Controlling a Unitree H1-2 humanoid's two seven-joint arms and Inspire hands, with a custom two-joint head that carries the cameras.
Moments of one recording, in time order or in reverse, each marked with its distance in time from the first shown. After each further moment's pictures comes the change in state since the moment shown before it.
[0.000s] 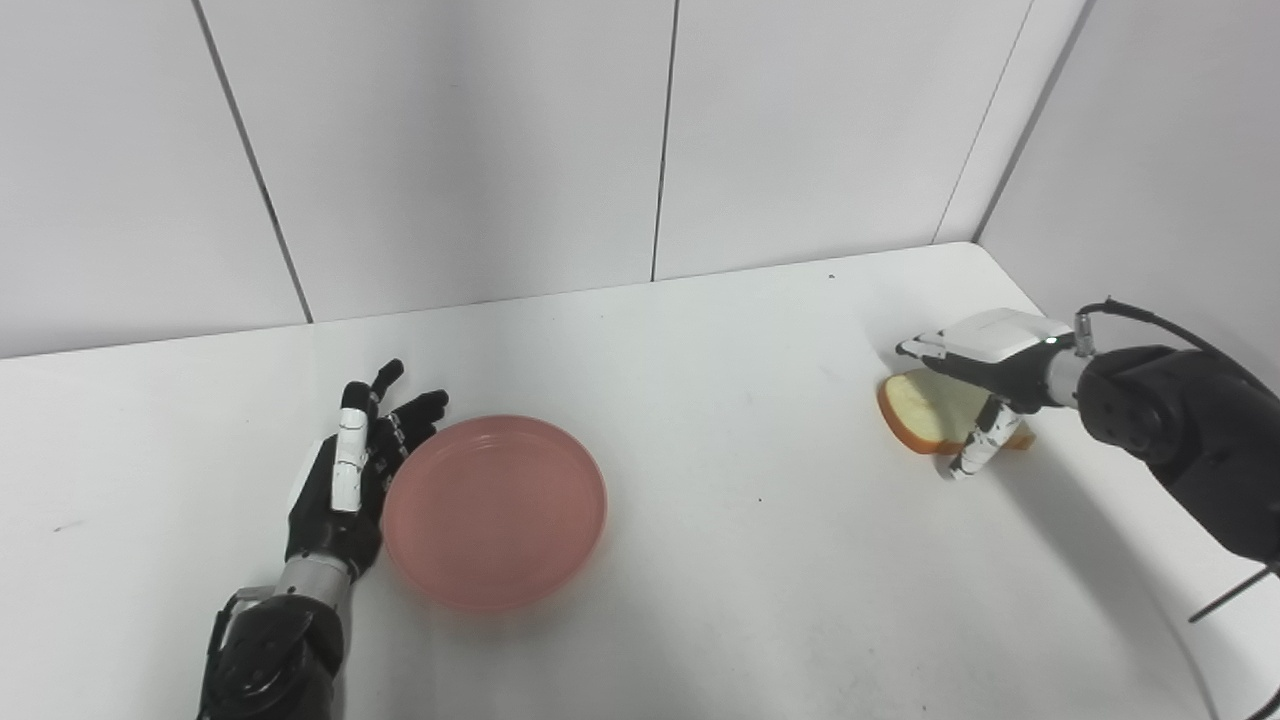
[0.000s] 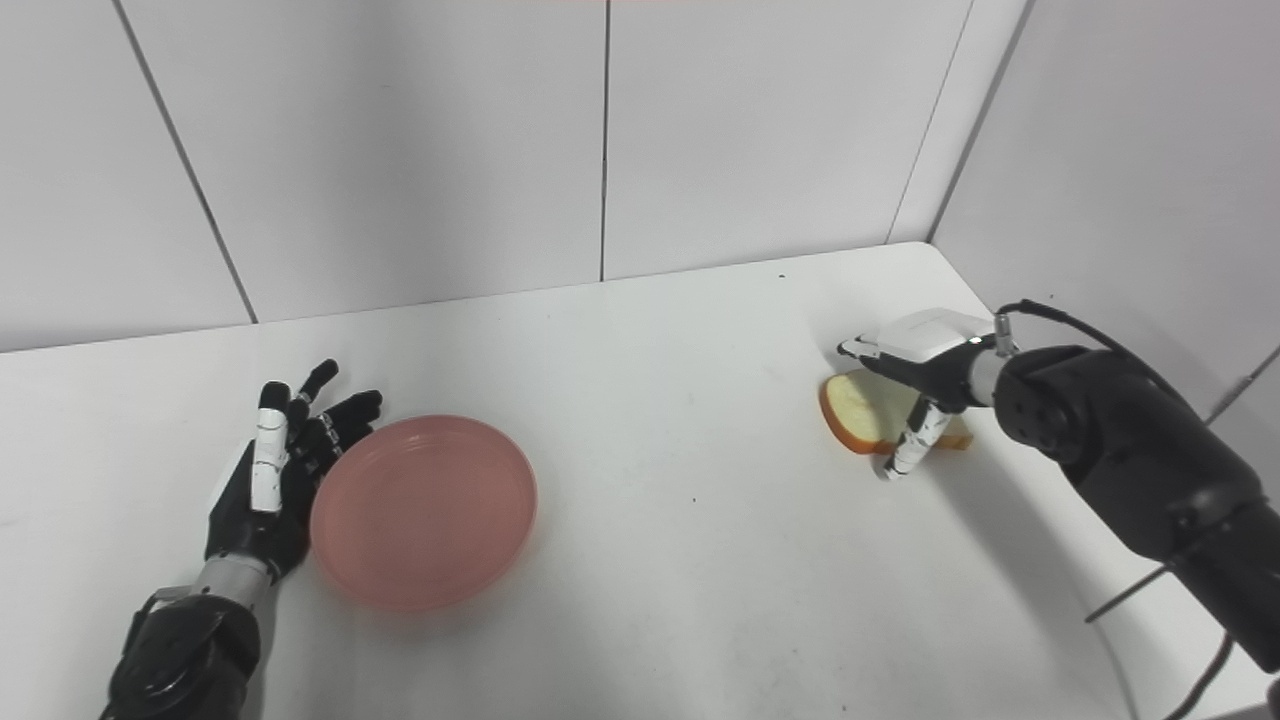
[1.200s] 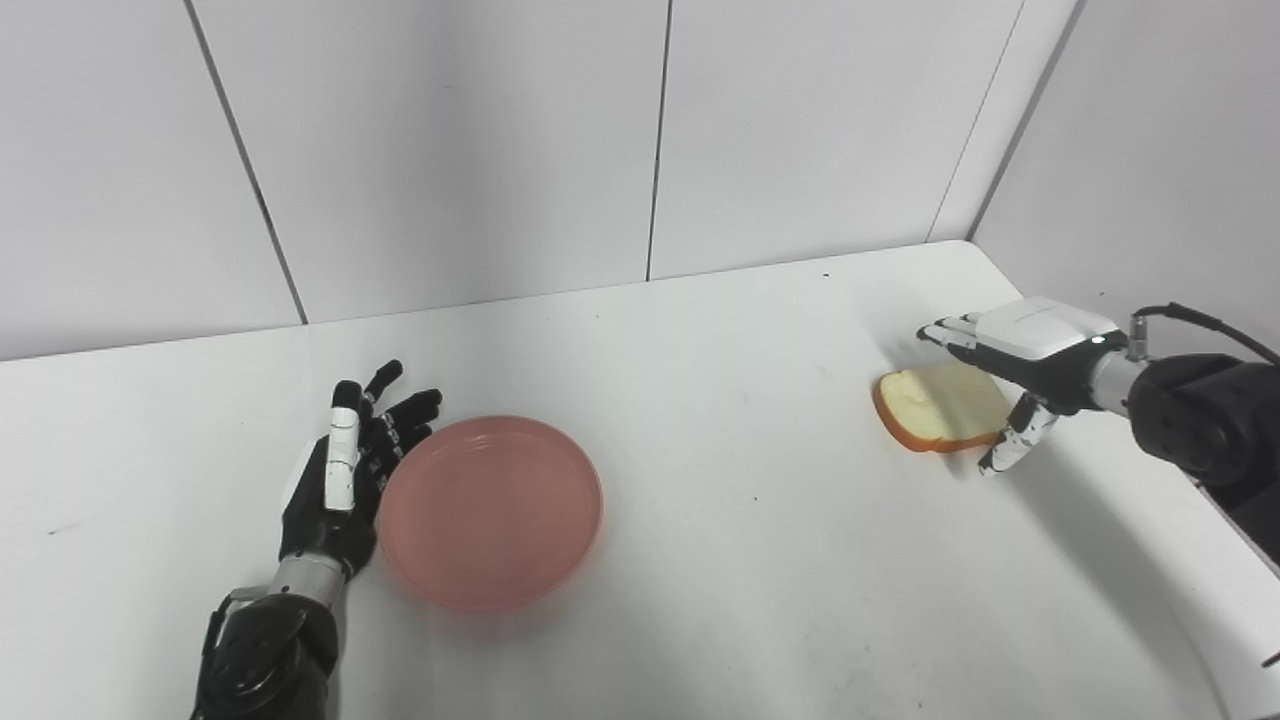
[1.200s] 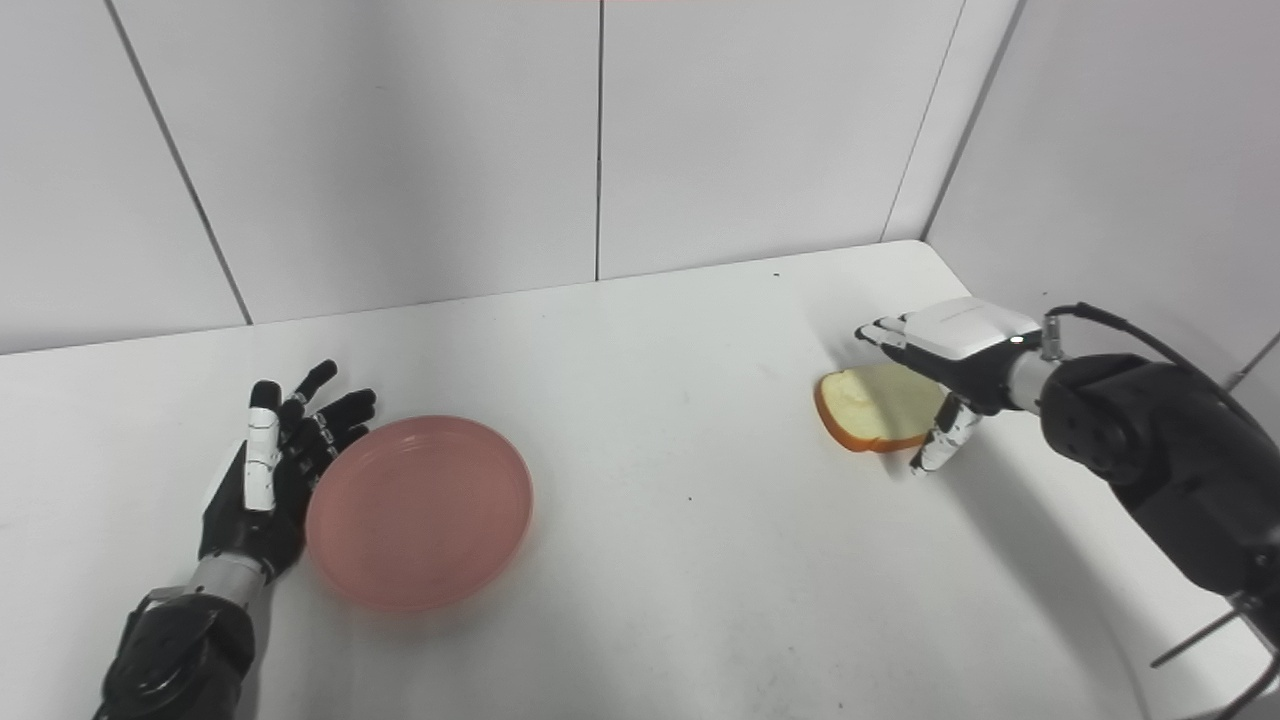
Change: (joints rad) left arm -0.016 0.002 0.002 0.023 -0.010 0.003 -0.001; right arm 0.149 -0.051 -0.148 -0.154 0.068 0.035 -0.025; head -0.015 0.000
